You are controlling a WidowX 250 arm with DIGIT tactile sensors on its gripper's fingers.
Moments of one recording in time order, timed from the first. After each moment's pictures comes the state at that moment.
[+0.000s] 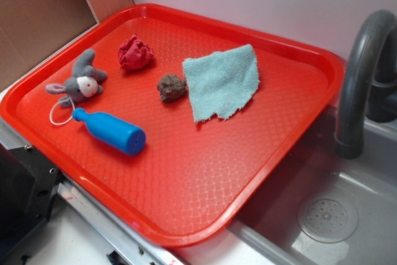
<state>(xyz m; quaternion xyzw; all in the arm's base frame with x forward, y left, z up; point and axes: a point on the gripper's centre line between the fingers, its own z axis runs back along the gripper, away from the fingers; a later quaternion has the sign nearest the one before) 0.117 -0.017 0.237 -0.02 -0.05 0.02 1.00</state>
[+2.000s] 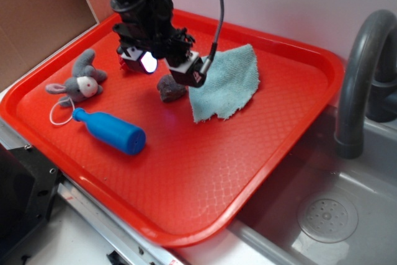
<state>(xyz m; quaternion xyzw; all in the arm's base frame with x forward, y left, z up) 0.251 -0.039 0.049 -0.01 -0.08 0.13 0.99</state>
